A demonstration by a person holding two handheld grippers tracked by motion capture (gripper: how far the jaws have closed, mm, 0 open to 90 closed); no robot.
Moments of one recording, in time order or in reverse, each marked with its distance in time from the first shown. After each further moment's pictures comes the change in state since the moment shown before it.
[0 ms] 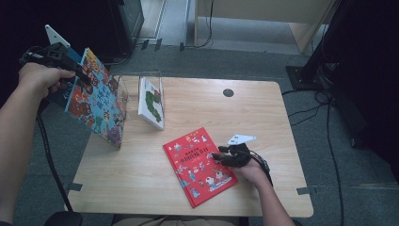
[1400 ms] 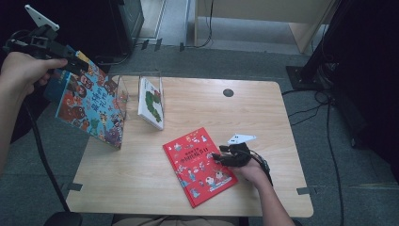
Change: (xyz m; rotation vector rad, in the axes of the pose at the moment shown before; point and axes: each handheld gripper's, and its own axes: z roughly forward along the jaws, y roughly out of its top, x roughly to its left) left arm -0.032 -0.022 -0.044 -0.148 -0.096 0.182; right arm -0.001 0.000 0.000 0.004 -0.012 0.008
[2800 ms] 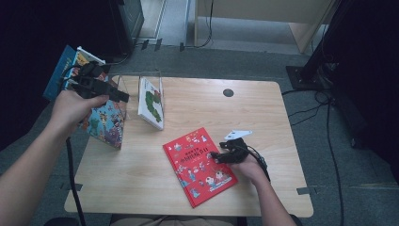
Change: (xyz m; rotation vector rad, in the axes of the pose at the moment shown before) left arm -0.060 -0.071 0.088 0.015 -0.116 0.207; right arm -0.004 0.013 0.008 0.056 -0.016 0.002
